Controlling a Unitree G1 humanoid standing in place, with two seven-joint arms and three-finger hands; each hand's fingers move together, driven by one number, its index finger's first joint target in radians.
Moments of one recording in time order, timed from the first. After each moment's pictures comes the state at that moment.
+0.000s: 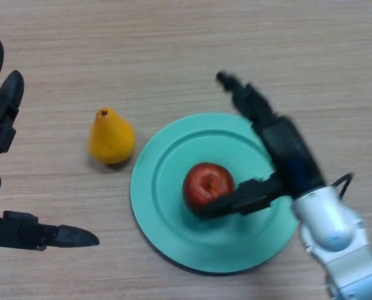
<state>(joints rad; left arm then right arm) 0.17 0.18 0.31 -0.70 -0.25 0.14 -0.25 -0.22 -0.19 0.30 -0.27 -0.22 0.27 -0.04</state>
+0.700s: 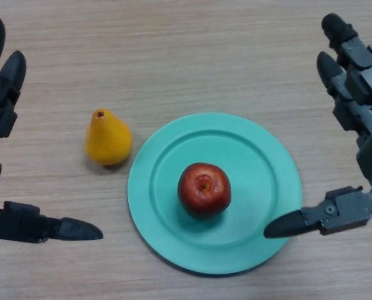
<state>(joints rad) 0.13 0.20 0.31 -0.74 -0.25 0.15 -0.25 0.01 -0.19 0.05 -0.88 -0.02 0.48 0.11</state>
